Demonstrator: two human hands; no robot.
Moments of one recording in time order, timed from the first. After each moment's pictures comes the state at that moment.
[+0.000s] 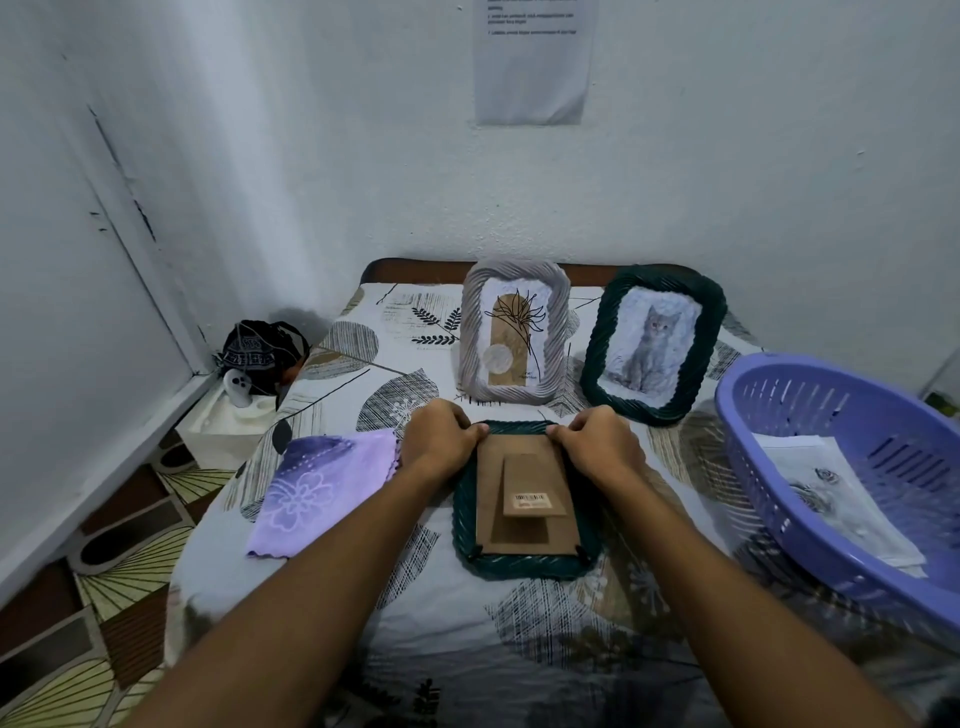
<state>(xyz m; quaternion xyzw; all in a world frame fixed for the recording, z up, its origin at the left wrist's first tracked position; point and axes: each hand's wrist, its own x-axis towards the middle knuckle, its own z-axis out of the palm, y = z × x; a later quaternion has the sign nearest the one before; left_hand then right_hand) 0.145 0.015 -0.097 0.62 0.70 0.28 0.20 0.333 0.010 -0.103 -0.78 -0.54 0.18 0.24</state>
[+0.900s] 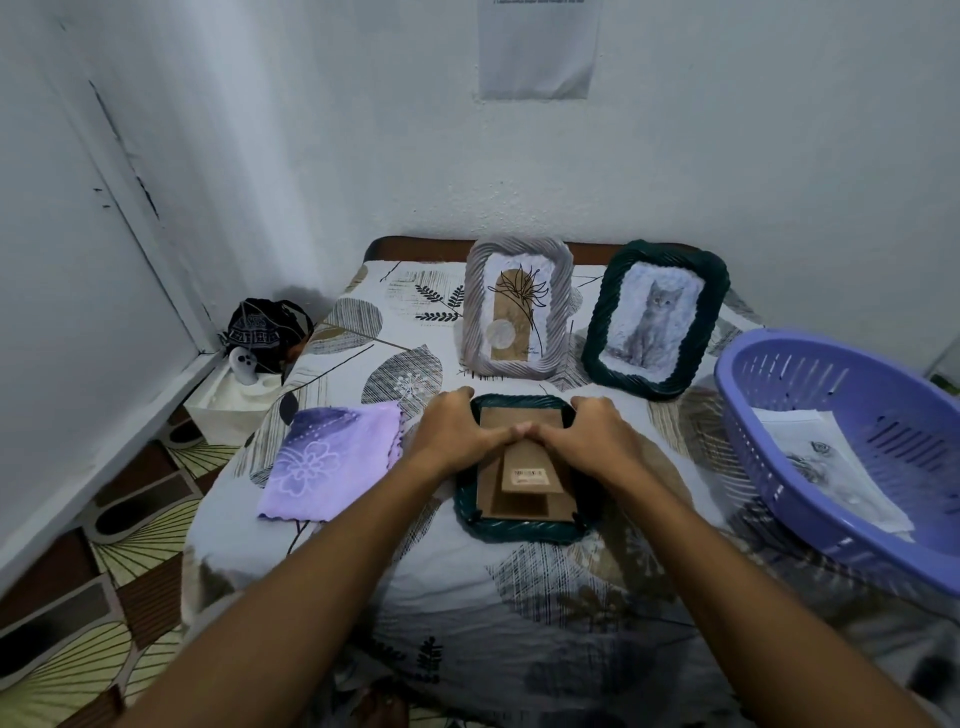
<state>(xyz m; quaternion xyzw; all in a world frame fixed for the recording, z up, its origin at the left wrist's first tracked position) 0.152 -0.023 -0.088 0.68 0.66 0.24 0.22 0.329 -0.020 -0.100 -0.73 -0.64 0.16 0.17</state>
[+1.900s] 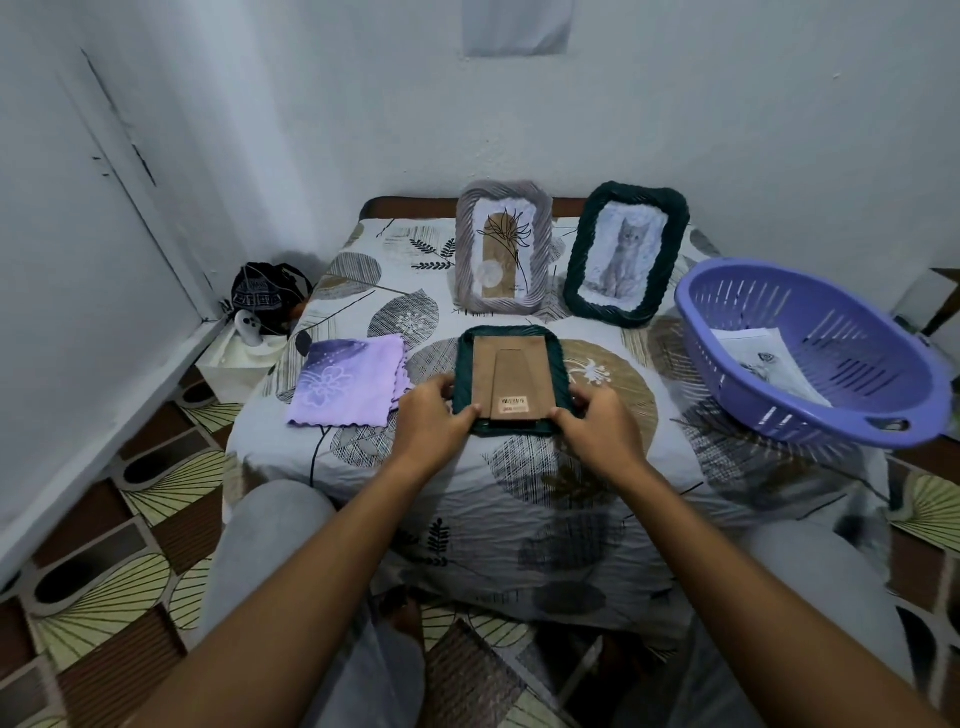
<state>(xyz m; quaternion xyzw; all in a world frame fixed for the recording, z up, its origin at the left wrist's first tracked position) 0.142 -0.134 -0.094 0.64 0.64 0.36 0.23 0.333 -0.136 -0.113 -0.71 -0.60 0.21 0.32</state>
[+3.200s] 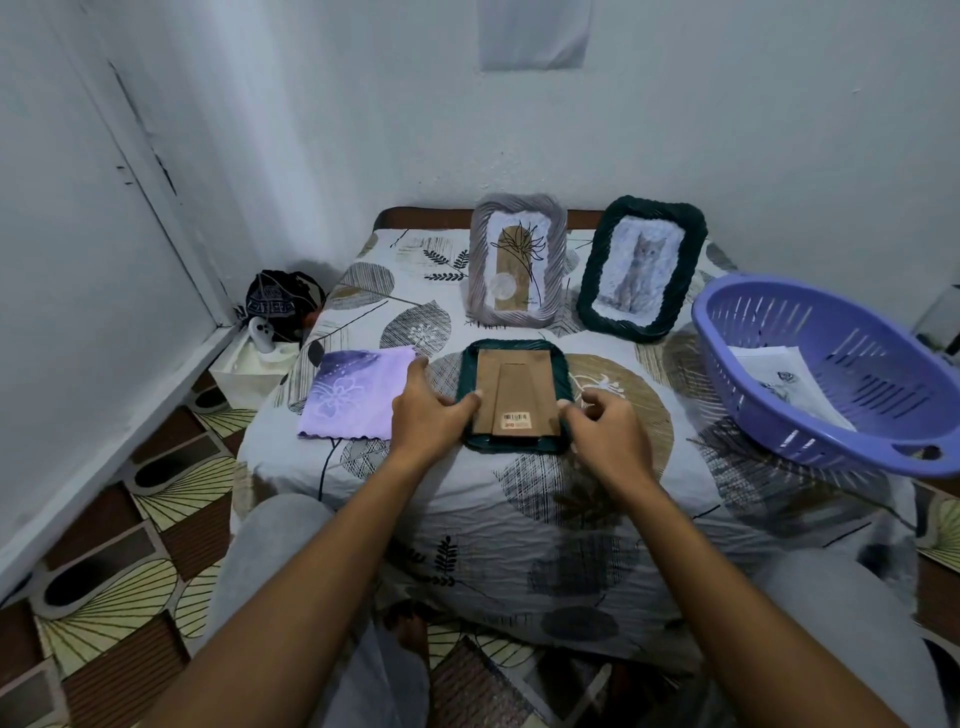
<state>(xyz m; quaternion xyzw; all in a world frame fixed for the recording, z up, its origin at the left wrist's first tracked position) 0.127 -0.110 -0.093 0.54 0.67 0.42 0.29 0.320 -0.137 -0.096 -0.71 -0.54 0.25 0.37</state>
